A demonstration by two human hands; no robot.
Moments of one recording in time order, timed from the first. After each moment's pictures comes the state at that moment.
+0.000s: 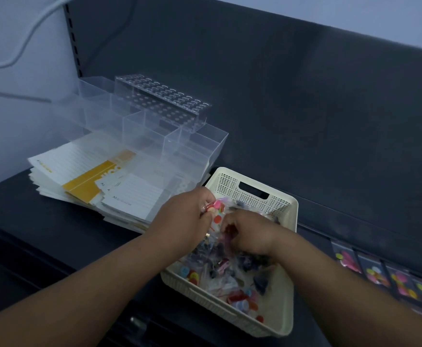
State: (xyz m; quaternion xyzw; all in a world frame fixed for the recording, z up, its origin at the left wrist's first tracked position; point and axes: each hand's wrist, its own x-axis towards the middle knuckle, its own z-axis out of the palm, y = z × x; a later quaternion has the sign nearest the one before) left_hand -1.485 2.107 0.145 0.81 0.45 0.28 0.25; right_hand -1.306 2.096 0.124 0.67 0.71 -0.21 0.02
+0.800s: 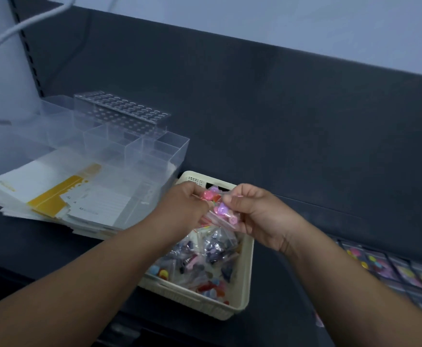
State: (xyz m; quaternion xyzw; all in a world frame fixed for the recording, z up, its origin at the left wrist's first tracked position) left_hand -1.435 2.076 0.189 0.62 0.44 0.31 0.57; right_hand -1.282 2.026 0.193 0.53 0.38 -0.57 -0.51
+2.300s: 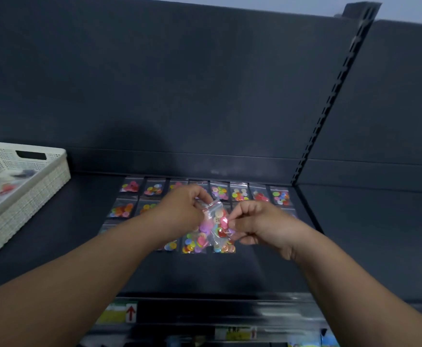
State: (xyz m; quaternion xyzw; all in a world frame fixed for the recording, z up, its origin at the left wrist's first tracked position) left_hand -1.117 1.807 0.166 0.78 0.36 0.10 0.50; right_hand -0.971 1.692 0.153 0.67 0.36 -0.48 -0.44
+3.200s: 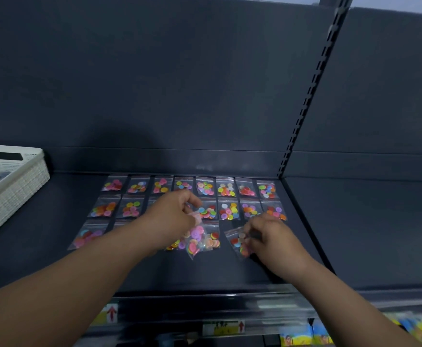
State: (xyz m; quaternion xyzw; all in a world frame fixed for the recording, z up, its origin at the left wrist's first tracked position) left_hand -1.110 1.792 0.150 0.80 0.36 0.09 0.48; right_hand -0.943 1.642 0.091 0.83 0.48 -0.13 -0.25
